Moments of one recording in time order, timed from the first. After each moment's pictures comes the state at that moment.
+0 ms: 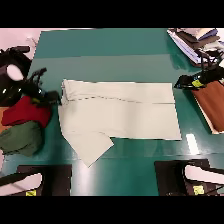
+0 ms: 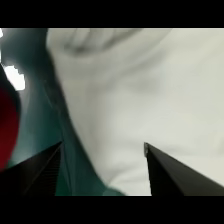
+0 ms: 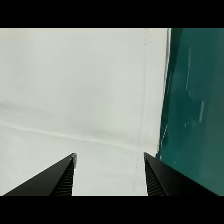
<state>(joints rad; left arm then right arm) 0.03 -1.24 1.06 1.31 -1.32 -1.55 -0.23 -1.31 1.25 -1.25 1.22 1.37</state>
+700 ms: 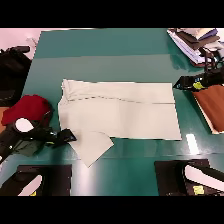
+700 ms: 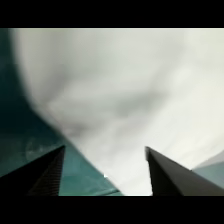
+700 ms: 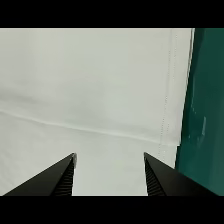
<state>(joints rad) -0.11 -0.86 0.40 1.01 -1.10 -1.65 -0.22 -1.20 1.17 -1.20 1.19 1.37</state>
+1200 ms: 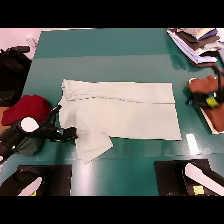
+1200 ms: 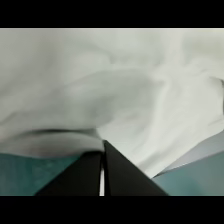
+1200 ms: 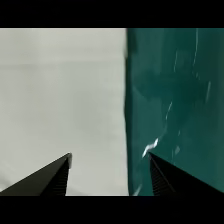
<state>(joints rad) -0.24 -0.85 0.48 0.99 -1.05 -1.67 -0.48 -1.07 0.93 -1.28 1.37 1.35</state>
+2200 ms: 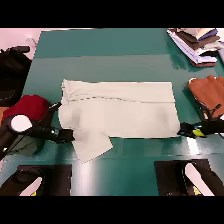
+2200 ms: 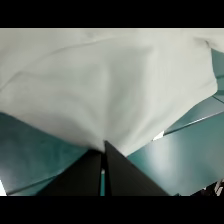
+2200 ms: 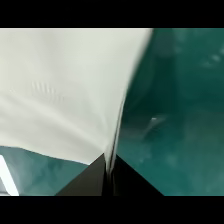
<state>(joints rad) -0.25 -0.74 0.55 1.07 -1.23 -1.64 -0.46 -0.81 0.52 -1.27 1.36 1.28</state>
